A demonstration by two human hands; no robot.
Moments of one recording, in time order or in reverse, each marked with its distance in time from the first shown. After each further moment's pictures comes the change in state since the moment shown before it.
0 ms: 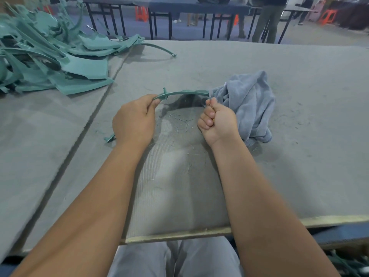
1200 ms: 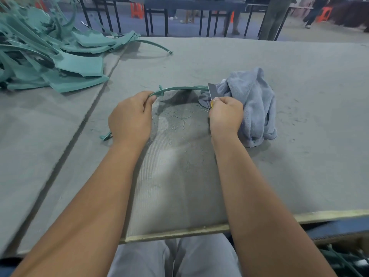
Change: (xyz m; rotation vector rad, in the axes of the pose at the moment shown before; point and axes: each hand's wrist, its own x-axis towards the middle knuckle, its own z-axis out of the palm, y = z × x) left_hand 0.002 0.000 0.003 0.042 0.008 -0.011; right_hand 0.006 -0.002 -0.011 -0.770 0.433 -0.458
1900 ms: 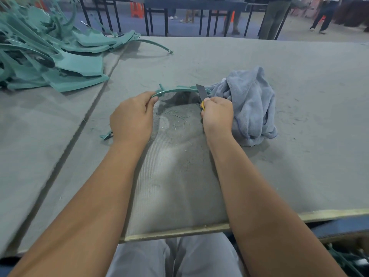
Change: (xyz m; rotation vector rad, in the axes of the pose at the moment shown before) left_hand -0.002 -0.002 0.002 0.022 0.017 0.055; right_hand -0.007 -0.002 0.009 0.020 -0.157 0.045
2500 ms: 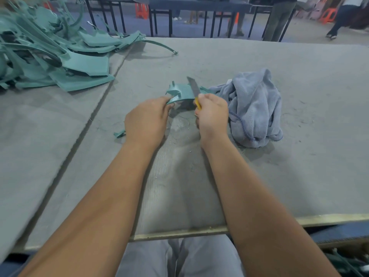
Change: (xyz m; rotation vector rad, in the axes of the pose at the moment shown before) left_hand -0.003 0.011 0.005 0.070 -0.092 0.113; right_hand -0.020 -0.011 0.016 0.204 -0.111 0.016
